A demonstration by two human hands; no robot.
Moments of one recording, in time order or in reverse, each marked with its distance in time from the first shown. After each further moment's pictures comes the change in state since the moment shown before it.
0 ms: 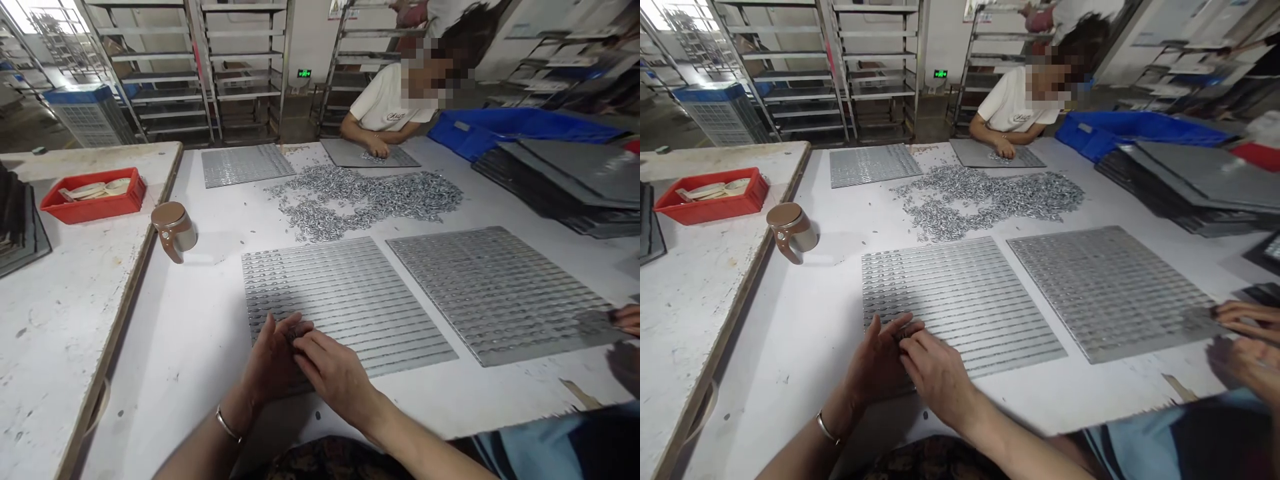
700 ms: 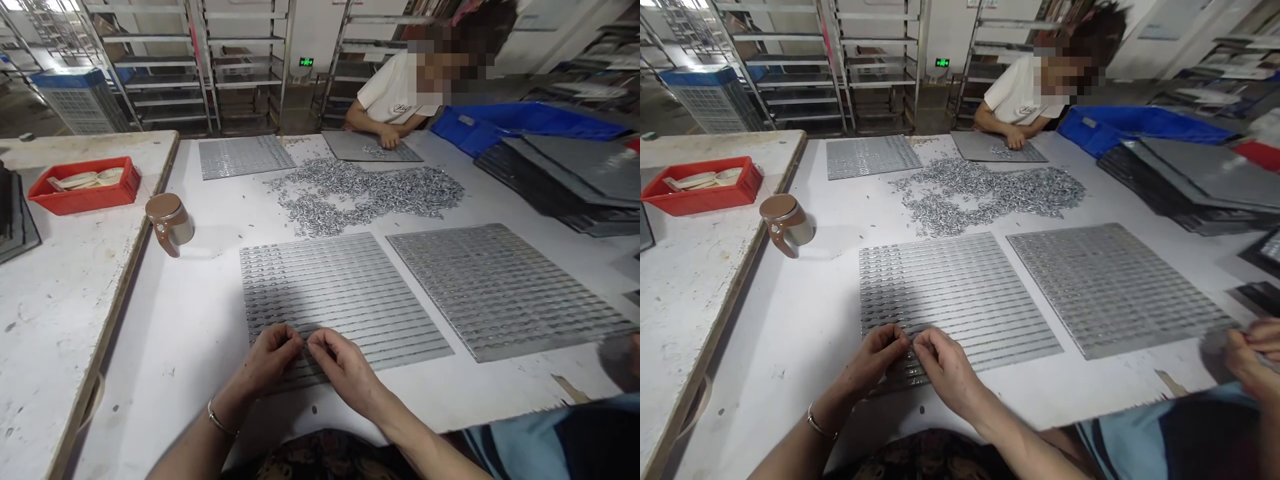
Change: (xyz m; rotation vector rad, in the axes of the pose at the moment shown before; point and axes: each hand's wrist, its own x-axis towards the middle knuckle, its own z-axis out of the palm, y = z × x) left_hand -0.006 0.001 0.000 0.893 0.145 0.089; right_hand -0.008 0.012 -0.010 0.430 -0.092 0.462
